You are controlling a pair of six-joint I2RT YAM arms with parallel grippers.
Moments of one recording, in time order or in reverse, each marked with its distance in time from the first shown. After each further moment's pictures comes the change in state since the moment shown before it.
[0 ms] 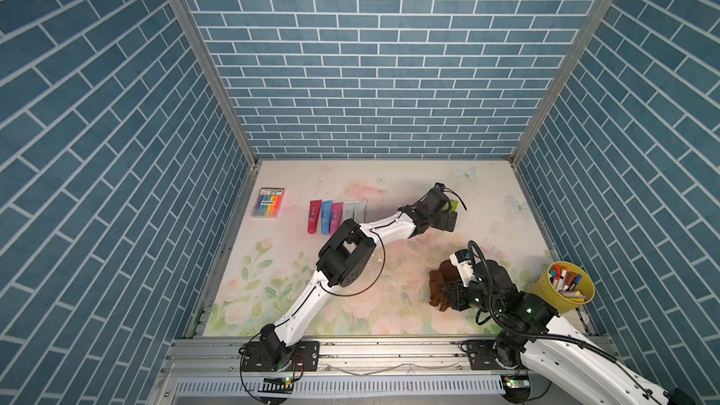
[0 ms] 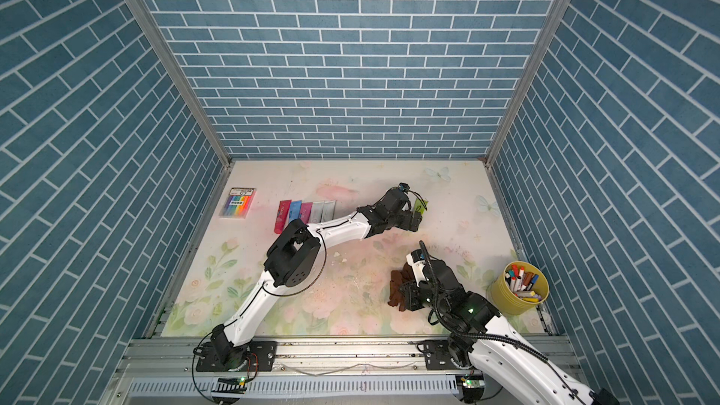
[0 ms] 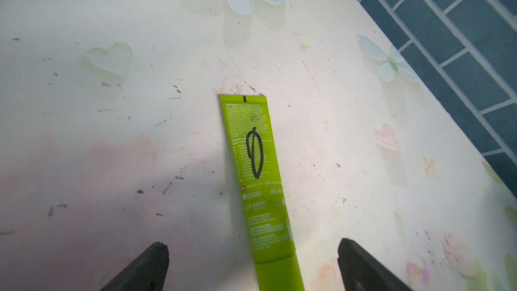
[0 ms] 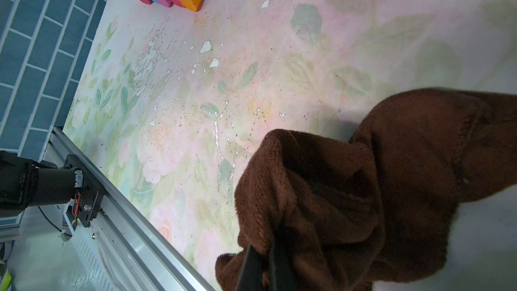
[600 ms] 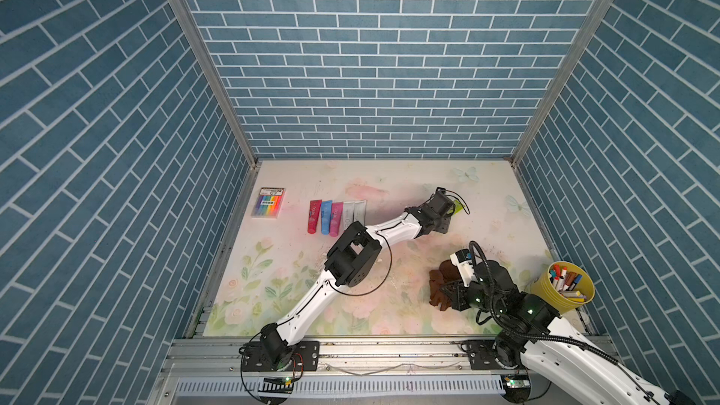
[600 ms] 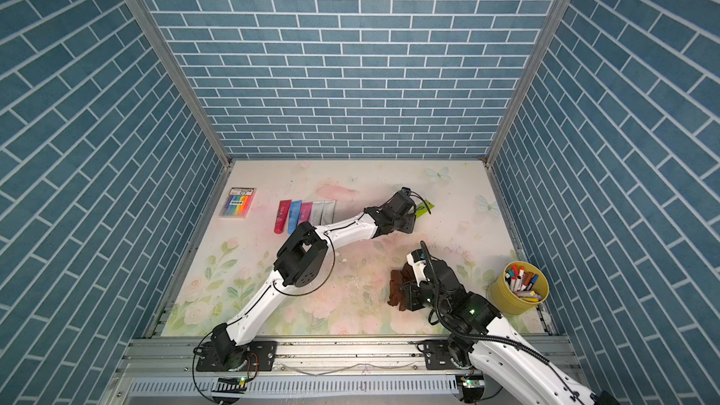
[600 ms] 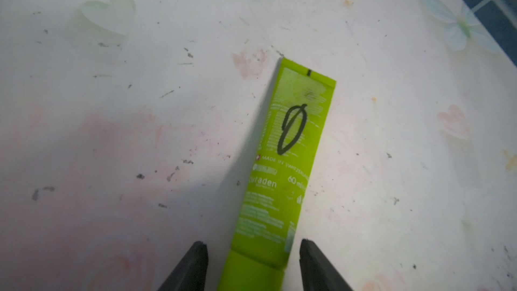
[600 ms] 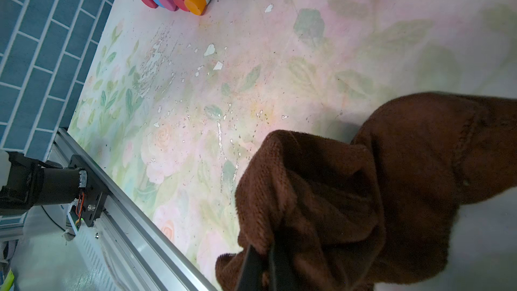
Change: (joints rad) left arm -0.011 0.083 0.124 -0.144 -0.085 -0.011; right arm 0.000 -0.020 0.000 -0.002 -0.002 0.000
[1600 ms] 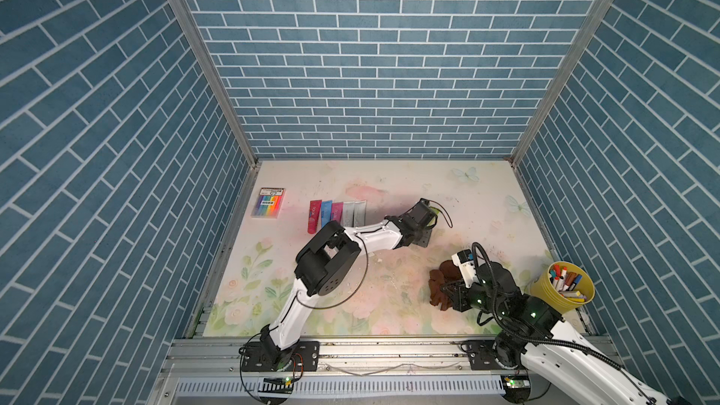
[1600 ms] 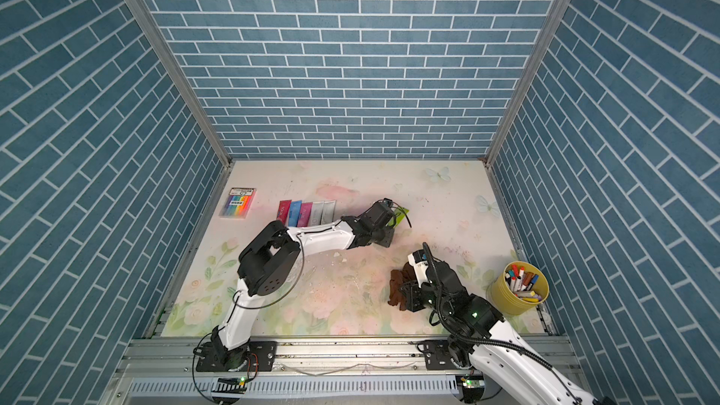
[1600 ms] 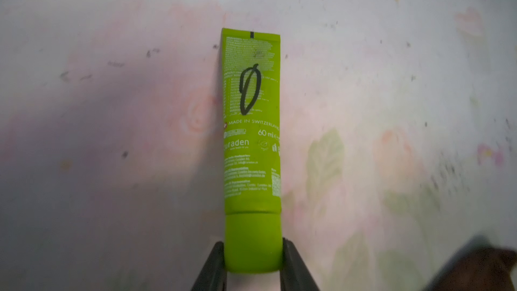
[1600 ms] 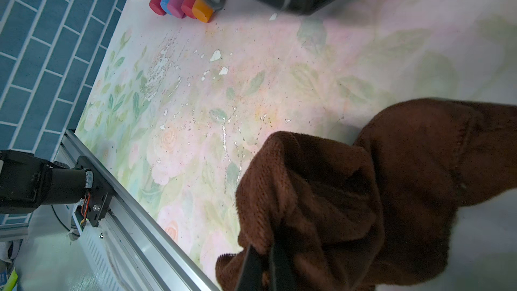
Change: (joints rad) left arm 0.001 -0.462 -0.657 0.095 0.022 0.050; right arm 0.000 -0.051 -0.006 -0.012 0.003 0.000
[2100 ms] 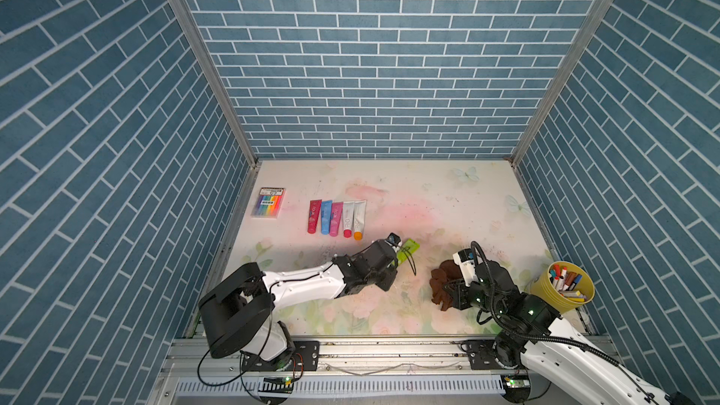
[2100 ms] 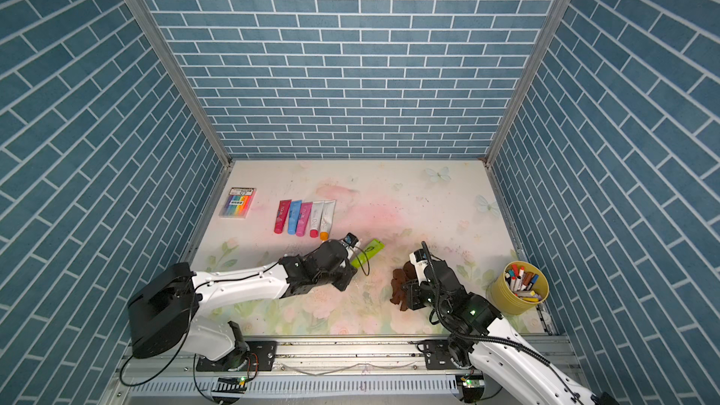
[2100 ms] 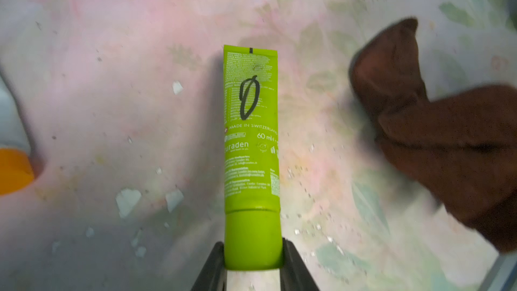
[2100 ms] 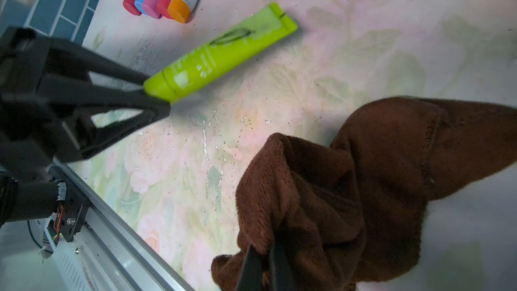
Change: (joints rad) left arm -0.122 -0.652 -0.743 0.111 0.011 0.076; right arm -0.003 0.073 0.012 0.003 0.073 -0.001
